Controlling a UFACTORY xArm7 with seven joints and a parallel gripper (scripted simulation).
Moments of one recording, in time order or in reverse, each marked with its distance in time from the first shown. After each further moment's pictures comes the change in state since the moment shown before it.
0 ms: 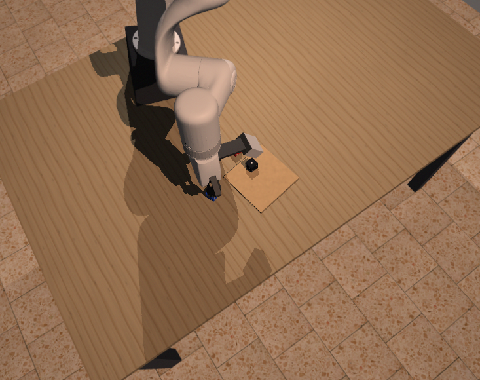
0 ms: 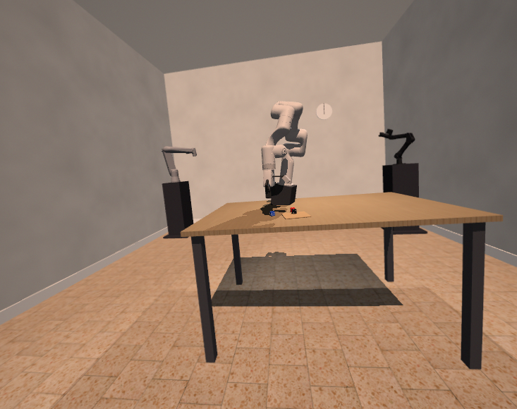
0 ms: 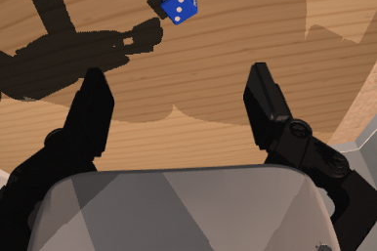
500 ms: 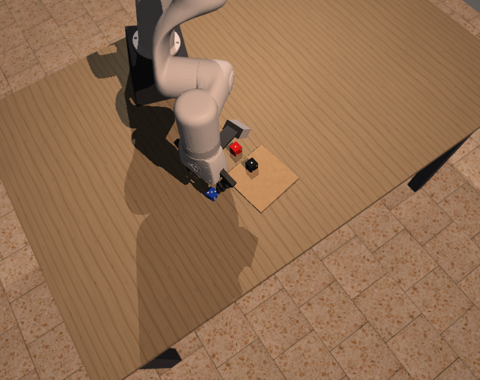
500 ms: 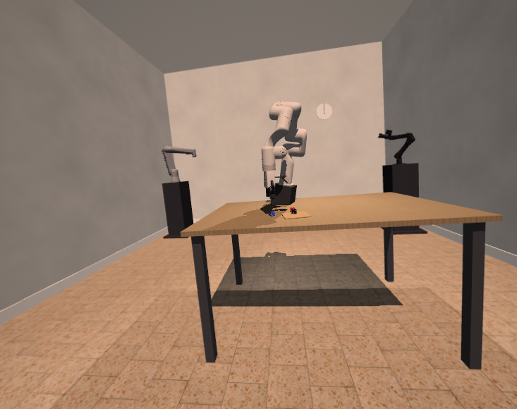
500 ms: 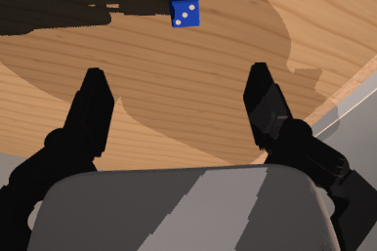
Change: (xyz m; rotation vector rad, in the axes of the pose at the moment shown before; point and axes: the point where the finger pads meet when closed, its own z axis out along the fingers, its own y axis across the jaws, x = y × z) arm -0.001 -0.003 0.006 0.002 0.000 -0.507
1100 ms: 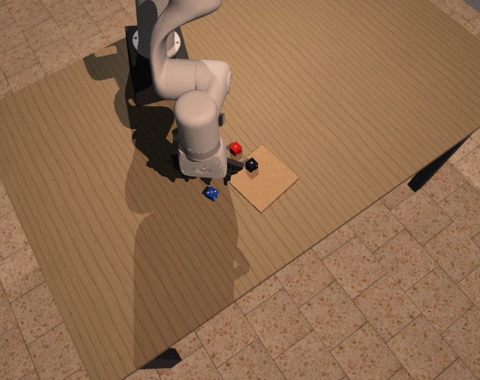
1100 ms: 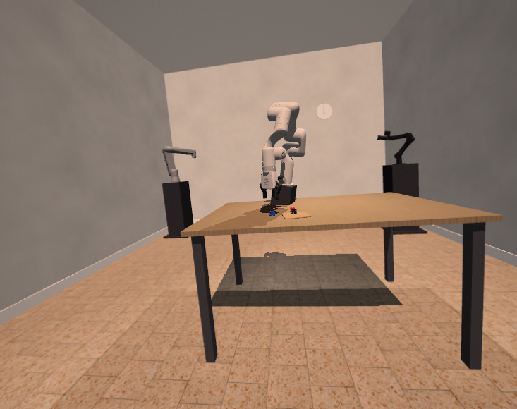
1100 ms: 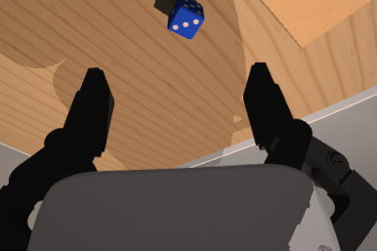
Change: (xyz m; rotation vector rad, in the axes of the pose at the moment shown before) arm 0.001 -0.002 0.006 -0.003 -0.001 -0.586
